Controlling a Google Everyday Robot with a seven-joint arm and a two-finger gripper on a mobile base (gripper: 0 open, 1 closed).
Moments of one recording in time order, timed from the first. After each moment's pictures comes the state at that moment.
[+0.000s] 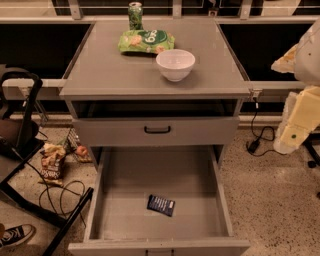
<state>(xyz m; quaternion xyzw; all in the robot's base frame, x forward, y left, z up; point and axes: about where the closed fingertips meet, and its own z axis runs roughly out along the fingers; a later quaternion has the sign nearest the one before) 0.438 -0.217 0.976 -0.60 0.78 -0.03 0.16</state>
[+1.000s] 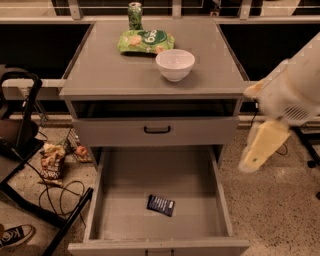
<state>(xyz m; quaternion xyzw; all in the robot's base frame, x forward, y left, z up) 0.451 -0.184 0.909 -0.61 0.77 -0.01 0.20</state>
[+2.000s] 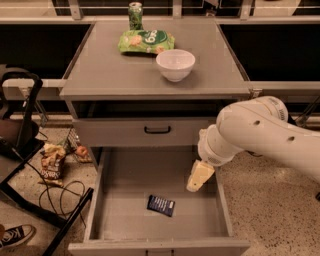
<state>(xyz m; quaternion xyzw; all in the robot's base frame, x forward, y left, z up) 0.522 -0.116 0.708 -0.59 0.77 -0.01 0.22</state>
